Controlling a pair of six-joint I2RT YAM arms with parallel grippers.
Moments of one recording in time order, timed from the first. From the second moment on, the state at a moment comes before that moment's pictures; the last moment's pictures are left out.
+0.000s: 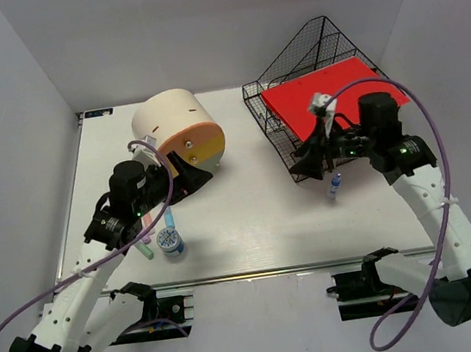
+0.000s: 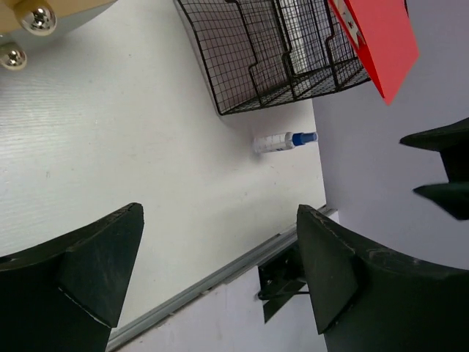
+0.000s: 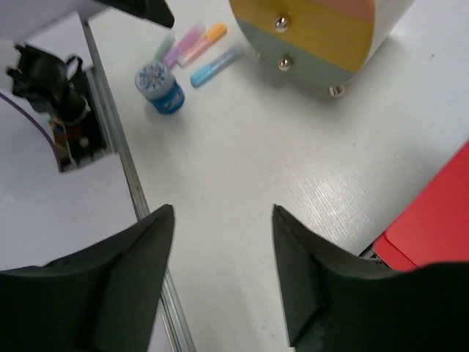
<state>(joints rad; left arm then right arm) -0.44 0.88 0.86 -0.37 0.27 -0.79 0.23 1.03 1.17 -0.65 -0.96 -0.22</state>
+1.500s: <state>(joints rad) -0.68 1.44 1.36 -0.65 -0.57 -0.72 0.53 1.06 1.10 -0.44 -0.56 -0.29</state>
